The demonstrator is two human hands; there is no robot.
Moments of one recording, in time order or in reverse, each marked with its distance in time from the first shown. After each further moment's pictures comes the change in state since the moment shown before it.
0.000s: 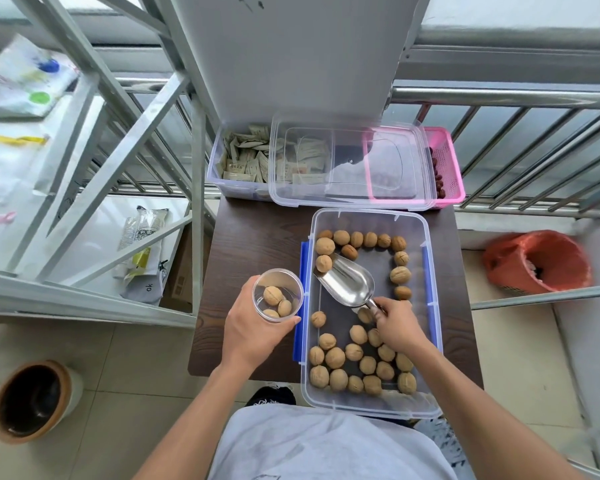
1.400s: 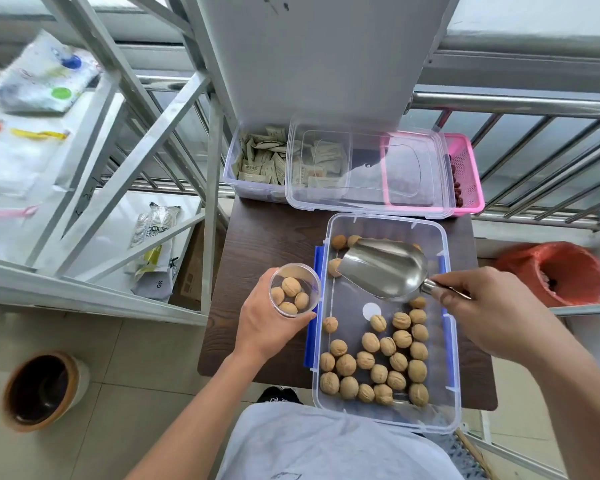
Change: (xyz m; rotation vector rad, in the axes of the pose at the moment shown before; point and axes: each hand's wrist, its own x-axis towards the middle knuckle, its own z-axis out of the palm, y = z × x) left_hand 0.020 -0.001 -0.002 -0.021 -0.022 0.044; right_hand -0.099 -0.115 -0.143 -0.285 0.089 -0.110
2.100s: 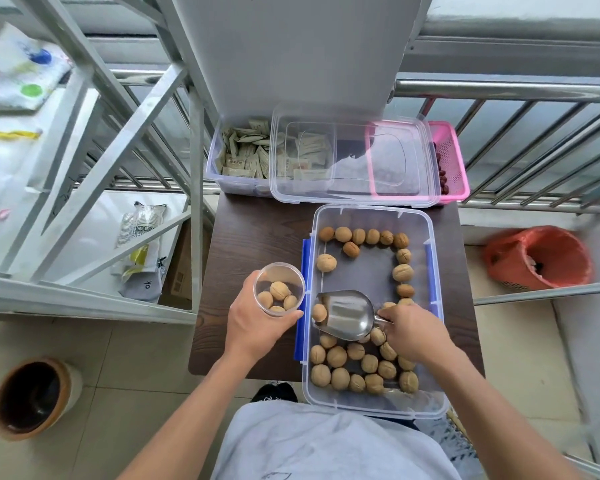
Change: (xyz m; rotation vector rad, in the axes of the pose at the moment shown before) left_hand -0.008 -0.012 0.009 -0.038 0.000 -0.127; right_hand 0.051 0.068 0.144 -0.264 -0.195 -0.021
